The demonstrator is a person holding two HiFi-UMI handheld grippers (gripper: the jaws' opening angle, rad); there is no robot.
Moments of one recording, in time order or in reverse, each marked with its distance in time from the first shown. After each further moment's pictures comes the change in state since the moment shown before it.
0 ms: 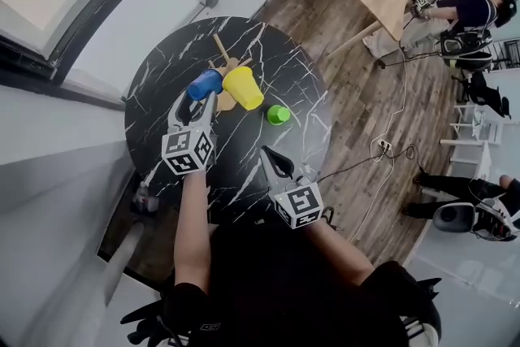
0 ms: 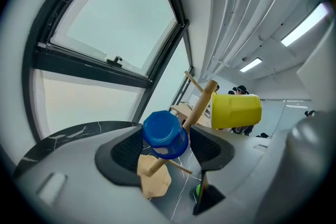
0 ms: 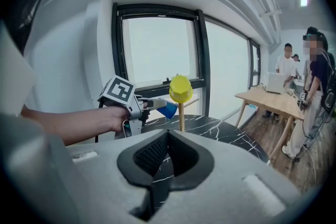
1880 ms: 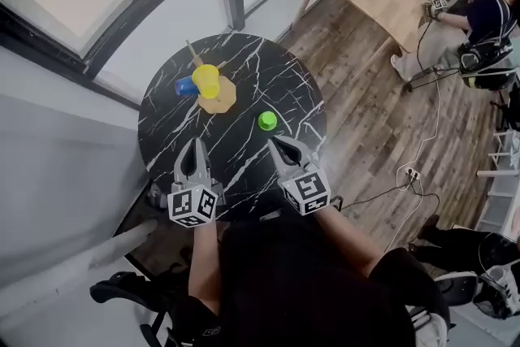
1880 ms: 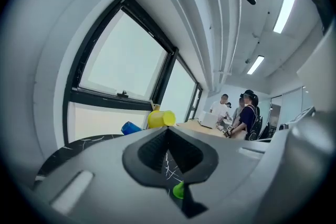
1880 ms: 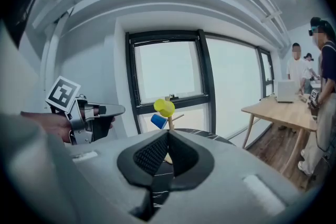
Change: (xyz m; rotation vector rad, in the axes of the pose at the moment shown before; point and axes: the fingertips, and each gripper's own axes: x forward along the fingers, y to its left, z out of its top) left arm -0.146 -0.159 -0.013 0.108 -0.256 0.209; right arm -0.094 -0.098 0.013 -0.052 -0.175 0.189
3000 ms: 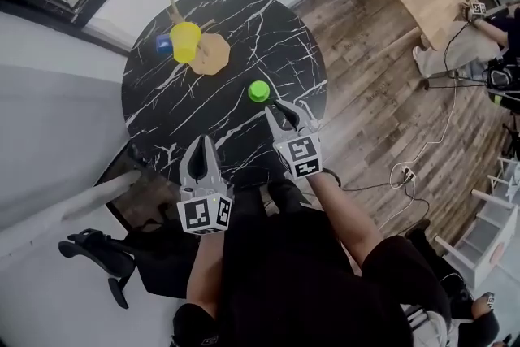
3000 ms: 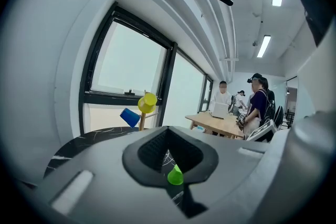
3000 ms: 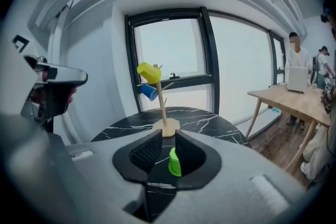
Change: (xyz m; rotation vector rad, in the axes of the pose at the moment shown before) left arm -0.021 -0.088 -0.058 0.088 0.010 0.188; right arm 0.041 -0.082 -0.100 -0.035 0.162 0.106
